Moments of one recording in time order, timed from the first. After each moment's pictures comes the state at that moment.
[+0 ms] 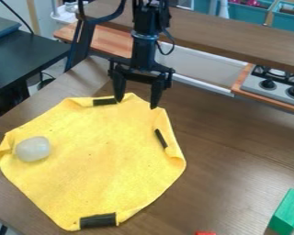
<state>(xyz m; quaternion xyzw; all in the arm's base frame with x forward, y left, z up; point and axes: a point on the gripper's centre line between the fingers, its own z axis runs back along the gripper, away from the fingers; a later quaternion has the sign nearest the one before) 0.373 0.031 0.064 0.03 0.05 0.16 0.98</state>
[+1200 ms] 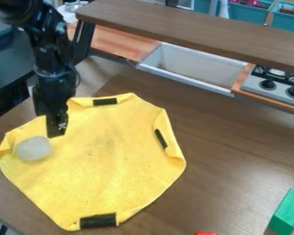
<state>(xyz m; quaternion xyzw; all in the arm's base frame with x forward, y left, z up) 0.284 0.143 0.026 0.10 0.02 -0.24 0.97</state>
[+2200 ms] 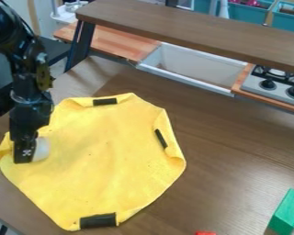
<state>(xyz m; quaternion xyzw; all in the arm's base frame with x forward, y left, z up) 0.239 0.171 -0.011 0.08 0.11 -0.29 0.95</state>
